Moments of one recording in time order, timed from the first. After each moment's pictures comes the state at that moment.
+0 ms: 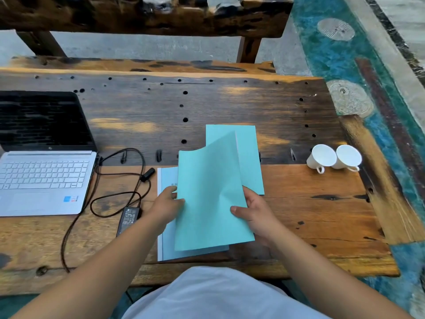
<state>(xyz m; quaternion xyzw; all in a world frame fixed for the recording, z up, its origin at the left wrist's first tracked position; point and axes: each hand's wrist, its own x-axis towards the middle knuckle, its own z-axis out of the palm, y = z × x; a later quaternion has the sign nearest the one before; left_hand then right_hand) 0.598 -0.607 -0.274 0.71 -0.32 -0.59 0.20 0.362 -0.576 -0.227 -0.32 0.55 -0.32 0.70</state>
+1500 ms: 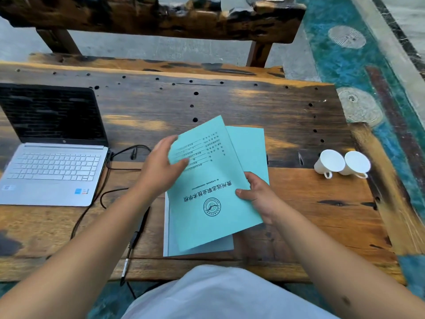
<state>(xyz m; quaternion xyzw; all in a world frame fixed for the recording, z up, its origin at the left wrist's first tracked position) 0.628 -0.650 -0.199 0.67 -0.61 -0.33 0.27 0.359 -0.619 -0.248 -0.35 0.54 -0.28 0.71</state>
